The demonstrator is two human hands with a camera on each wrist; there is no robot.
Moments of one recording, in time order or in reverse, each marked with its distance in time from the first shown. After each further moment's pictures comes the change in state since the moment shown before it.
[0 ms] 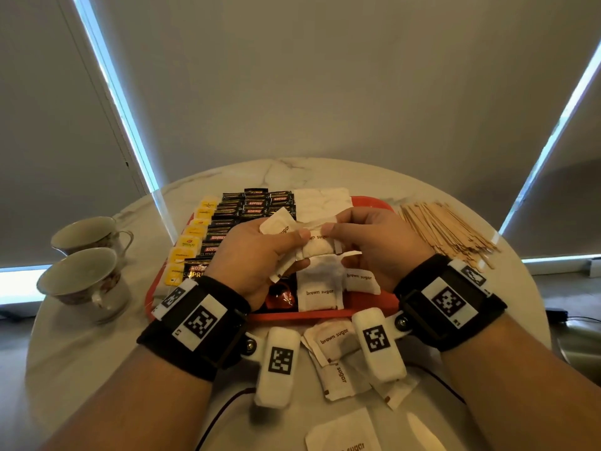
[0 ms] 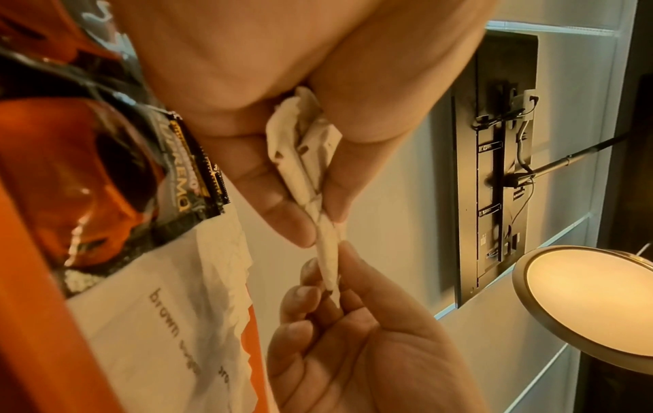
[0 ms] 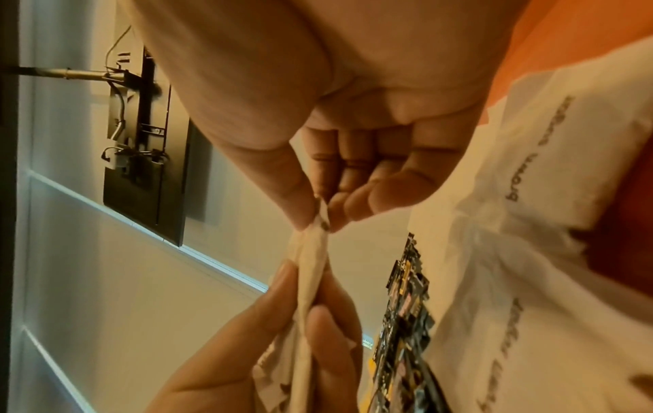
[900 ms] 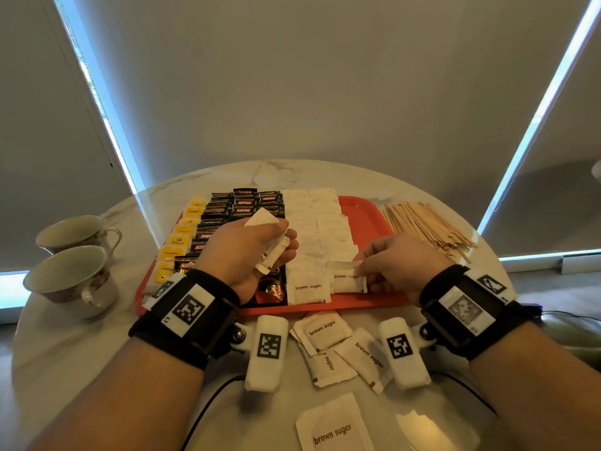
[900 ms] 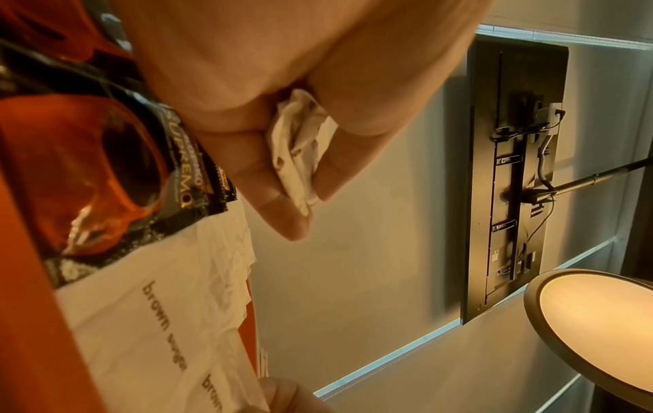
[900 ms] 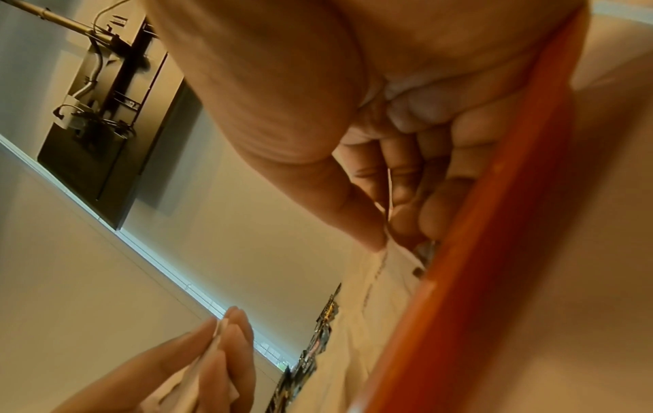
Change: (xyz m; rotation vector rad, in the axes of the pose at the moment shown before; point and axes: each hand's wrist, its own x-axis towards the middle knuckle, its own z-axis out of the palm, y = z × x) left_hand 0.005 -0.001 -0.004 -0.115 0.060 -0.073; right_hand -0.025 0.015 -0.038 -0.372 0.139 0.338
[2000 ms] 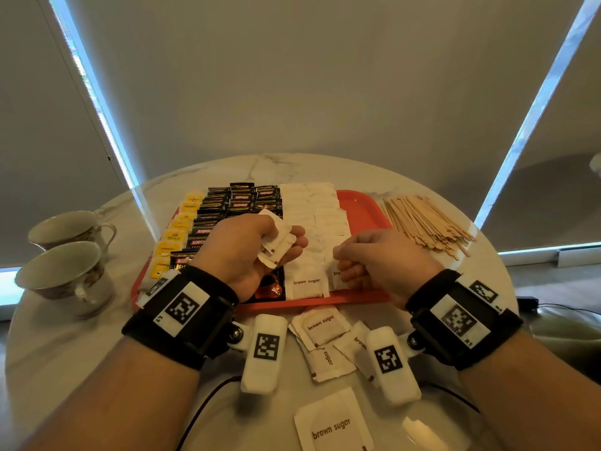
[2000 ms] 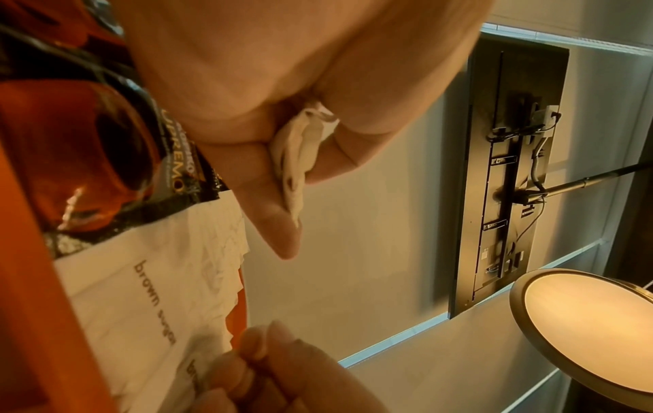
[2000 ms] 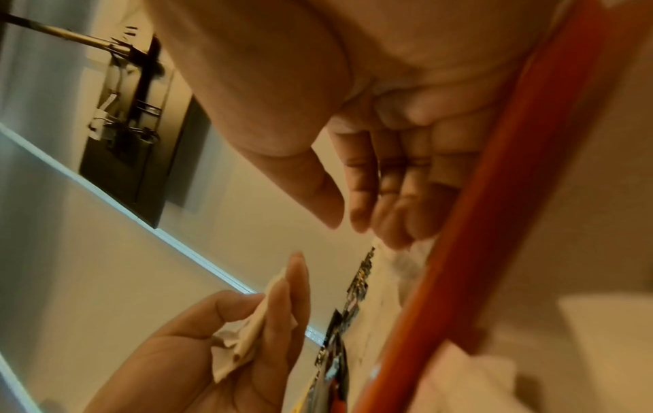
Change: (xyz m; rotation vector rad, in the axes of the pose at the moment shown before) left_hand -0.011 0.004 0.007 -0.039 -0.062 -0.077; right_hand -0.017 -0.004 0.021 0.259 -0.066 -0.130
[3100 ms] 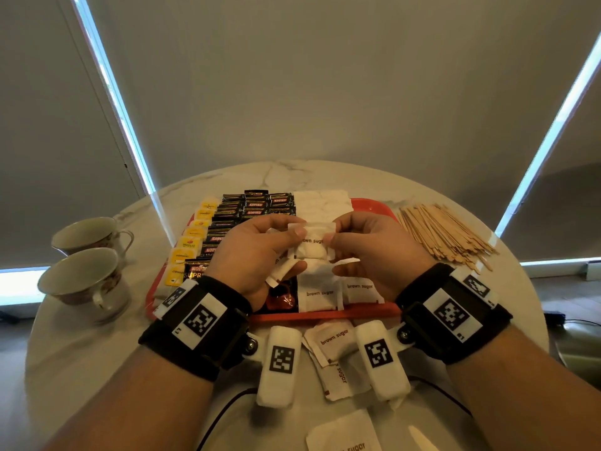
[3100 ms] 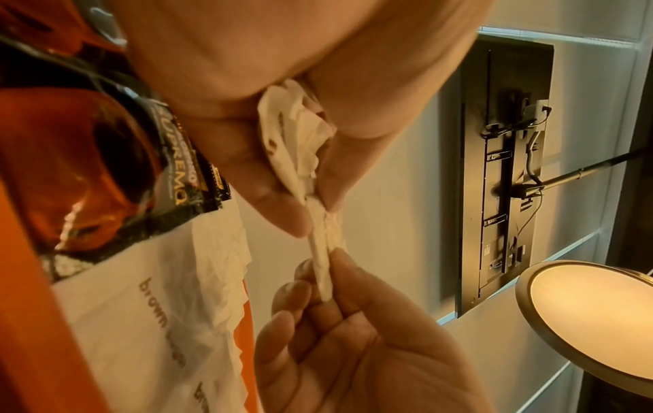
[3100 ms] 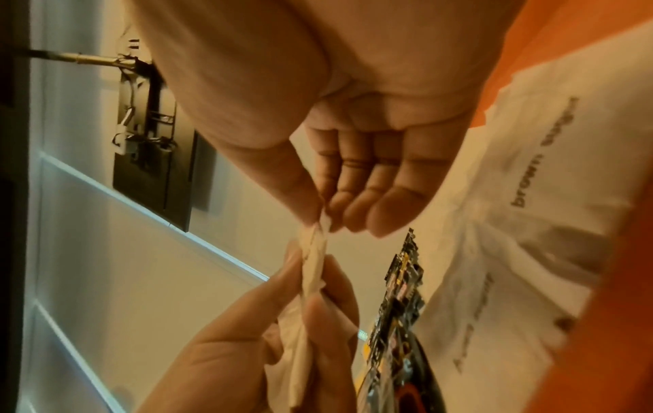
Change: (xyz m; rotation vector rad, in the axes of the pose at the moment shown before) left_hand 0.011 -0.004 -0.009 0.144 0.037 0.126; right_hand 0.022 -0.019 0.021 0.178 -0.135 -0.195
